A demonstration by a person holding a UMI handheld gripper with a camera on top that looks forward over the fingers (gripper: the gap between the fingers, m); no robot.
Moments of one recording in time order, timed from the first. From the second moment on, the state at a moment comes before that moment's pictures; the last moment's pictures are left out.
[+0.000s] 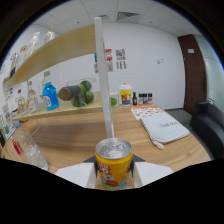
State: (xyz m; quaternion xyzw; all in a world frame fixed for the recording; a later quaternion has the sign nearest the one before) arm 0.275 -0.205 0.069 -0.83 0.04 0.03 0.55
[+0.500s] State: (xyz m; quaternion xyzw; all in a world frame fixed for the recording) arm 0.274 -0.222 0.037 -0.86 0.02 0.01 0.52
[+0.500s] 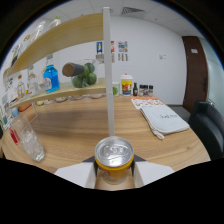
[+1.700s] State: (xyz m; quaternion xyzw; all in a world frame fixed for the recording) arm -0.015 -0.257 0.196 -0.81 0.00 0.04 0.58
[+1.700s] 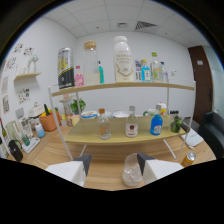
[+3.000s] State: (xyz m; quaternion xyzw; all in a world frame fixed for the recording) arm -0.060 -0.195 0.237 -0.81 -0.01 0.04 0.59
